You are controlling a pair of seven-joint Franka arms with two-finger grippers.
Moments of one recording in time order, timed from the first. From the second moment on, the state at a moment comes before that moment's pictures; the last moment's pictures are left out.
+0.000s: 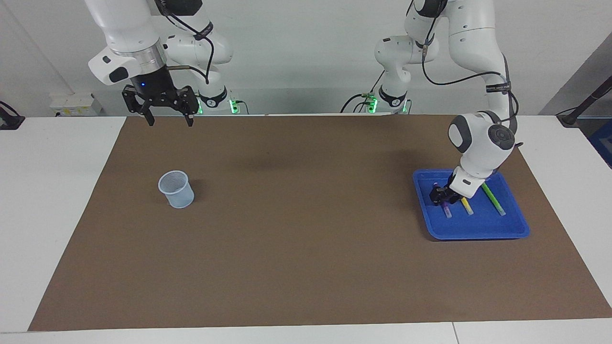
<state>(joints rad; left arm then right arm) 0.01 0.27 0.02 -2.09 -0.05 2.37 0.02 -0.06 -0.04 0.18 -1.57 -0.02 1.55 0.15</state>
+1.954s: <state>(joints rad) 0.00 0.27 0.01 -2.06 -0.06 2.36 -0.01 -0.06 -0.04 0.19 -1.57 -0.02 1.56 0.15</state>
